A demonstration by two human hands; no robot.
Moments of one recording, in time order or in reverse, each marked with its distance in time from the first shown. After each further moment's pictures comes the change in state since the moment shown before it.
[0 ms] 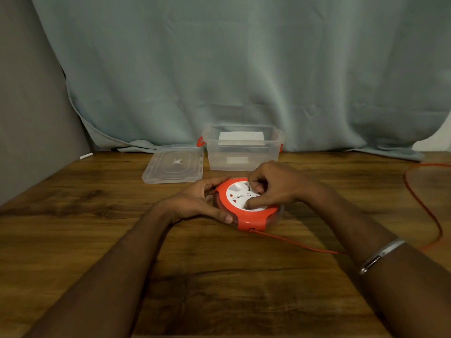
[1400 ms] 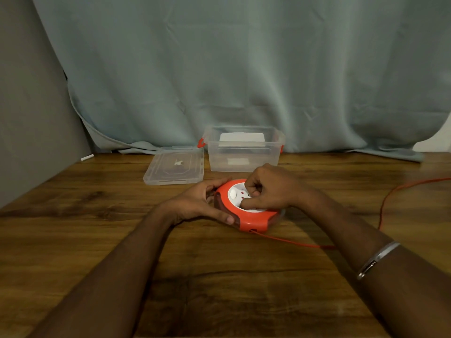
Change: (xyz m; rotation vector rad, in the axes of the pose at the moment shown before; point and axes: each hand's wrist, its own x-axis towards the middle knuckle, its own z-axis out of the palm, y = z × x) left_hand 0.002 -0.002 -0.001 0.040 -0.001 0.014; right_hand 0.002 -0.007 0.011 -0.023 0.064 -0.046
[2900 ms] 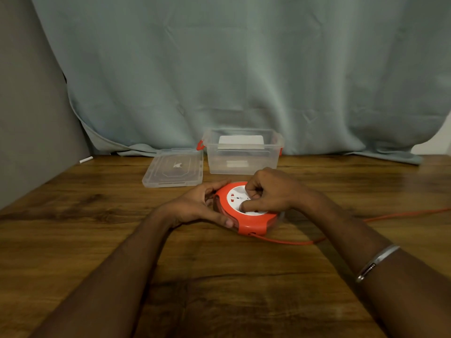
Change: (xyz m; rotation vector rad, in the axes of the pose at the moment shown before) left_hand 0.001 -0.002 0.000 -0.040 -0.020 0.008; right_hand 0.000 0.003 -0.004 -0.010 -0.040 0.042
